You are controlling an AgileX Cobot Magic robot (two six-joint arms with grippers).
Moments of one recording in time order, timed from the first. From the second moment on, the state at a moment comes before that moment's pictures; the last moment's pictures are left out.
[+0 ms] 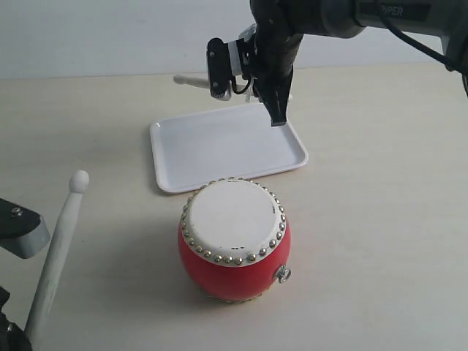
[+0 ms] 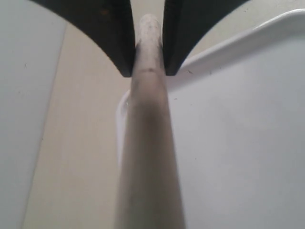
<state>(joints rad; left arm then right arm) -0.77 1.02 -0.56 -0.33 1.01 -0.02 0.53 2.26 -1.85 -0.34 0.81 -0.95</state>
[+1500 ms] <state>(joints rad) -0.77 1.02 -0.54 -0.35 0.99 0.05 0.53 2.39 -1.85 -0.38 0.69 -0.92</state>
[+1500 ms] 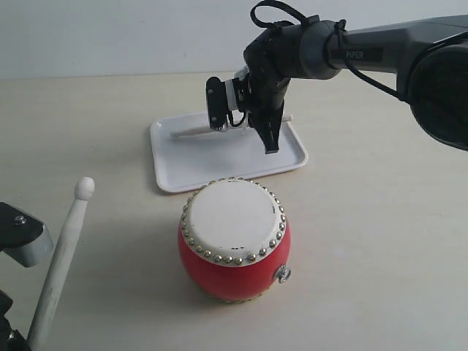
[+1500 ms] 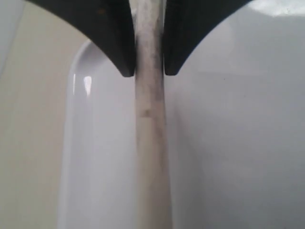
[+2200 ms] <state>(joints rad) -0.77 1.02 -0.54 -0.37 0.99 0.05 0.53 2.29 -1.85 -0.36 0.71 -0.68</state>
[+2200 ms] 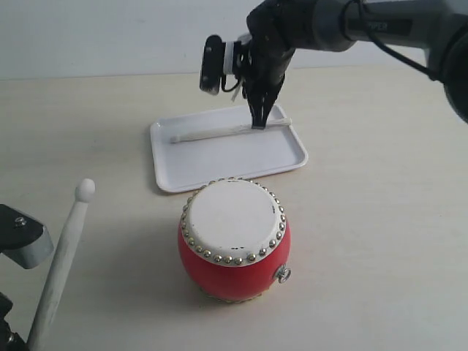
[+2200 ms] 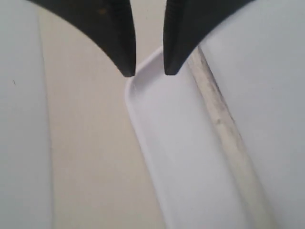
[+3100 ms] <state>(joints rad) -0.77 1.02 -0.68 -0.47 1.09 -0.15 0.53 2.00 -1.85 -0.23 1.22 -0.19</state>
